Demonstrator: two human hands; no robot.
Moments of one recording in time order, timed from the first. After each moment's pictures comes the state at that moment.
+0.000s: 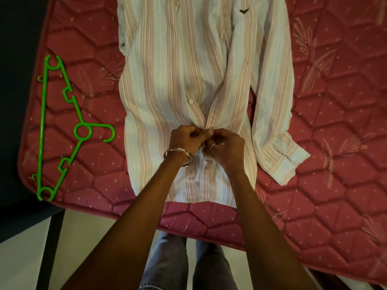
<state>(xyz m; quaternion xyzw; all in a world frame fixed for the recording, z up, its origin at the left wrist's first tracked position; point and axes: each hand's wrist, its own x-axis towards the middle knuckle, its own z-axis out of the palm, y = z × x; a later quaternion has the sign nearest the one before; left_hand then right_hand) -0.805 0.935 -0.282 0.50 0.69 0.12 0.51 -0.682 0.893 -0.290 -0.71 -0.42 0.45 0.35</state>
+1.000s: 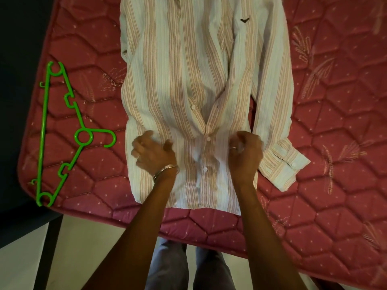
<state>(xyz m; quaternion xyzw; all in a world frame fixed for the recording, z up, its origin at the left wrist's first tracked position) -0.842 0.913 -0.304 0.43 0.87 0.10 0.20 -0.667 0.886 -0.288 -0.83 -0.43 0.21 0.28</state>
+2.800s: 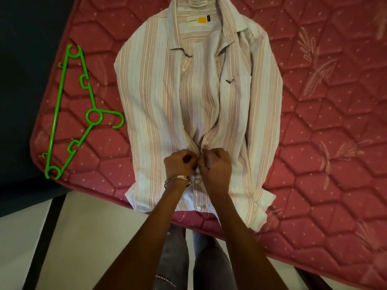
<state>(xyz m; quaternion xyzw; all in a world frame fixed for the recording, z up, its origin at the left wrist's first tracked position) -0.821 0.840 -0.285 0.49 0.76 0.18 0.39 -0.721 0.820 -0.295 -0.73 -0.57 0.28 0.24</state>
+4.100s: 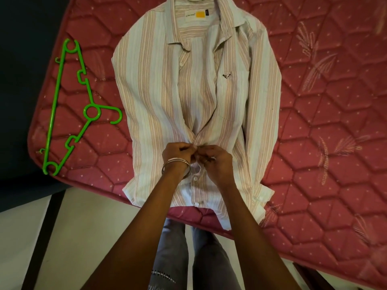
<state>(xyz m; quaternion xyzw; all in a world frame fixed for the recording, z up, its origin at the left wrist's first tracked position) -0.816 0.861 -0.276 0.27 0.78 0.19 0.54 -0.702 0.825 -0.294 -0.66 -0.51 0.45 0.33</state>
